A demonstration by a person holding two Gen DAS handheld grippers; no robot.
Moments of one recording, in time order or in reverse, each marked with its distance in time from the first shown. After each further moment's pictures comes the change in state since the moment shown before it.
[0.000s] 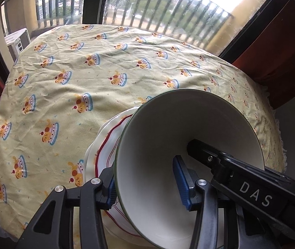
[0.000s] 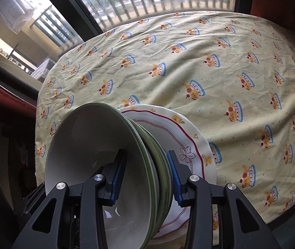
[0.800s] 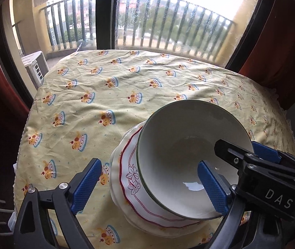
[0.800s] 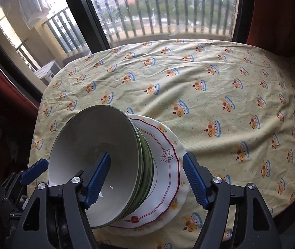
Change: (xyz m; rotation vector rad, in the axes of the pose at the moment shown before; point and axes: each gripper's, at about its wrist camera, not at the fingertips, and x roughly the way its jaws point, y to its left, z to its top) left arm -0.049 -0.010 -0.022 0.046 -0.154 0.151; right arm -0.047 -0.001 -0.018 -0.142 -0.157 -0.054
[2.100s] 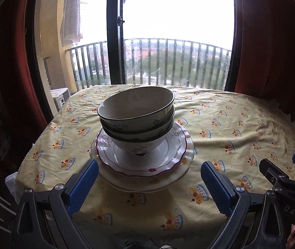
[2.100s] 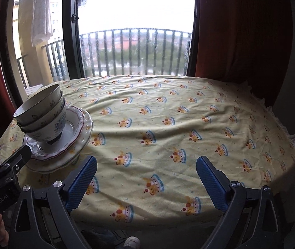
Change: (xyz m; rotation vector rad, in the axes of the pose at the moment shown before) left arm -0.055 -0.109 -0.132 0.012 -0.355 0.161; right arm -0.083 -0.137 -0.147 -0.081 -0.383 -0.183
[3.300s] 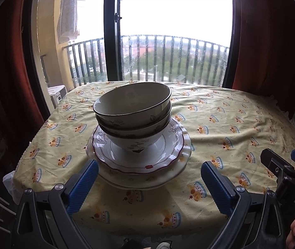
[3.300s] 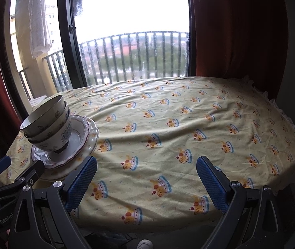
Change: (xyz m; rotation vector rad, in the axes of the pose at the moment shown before) left arm 0.001 -0.002 -0.001 0.008 0.009 -0.008; right arm -0.006 -0.004 0.002 0.079 -0.027 0.052
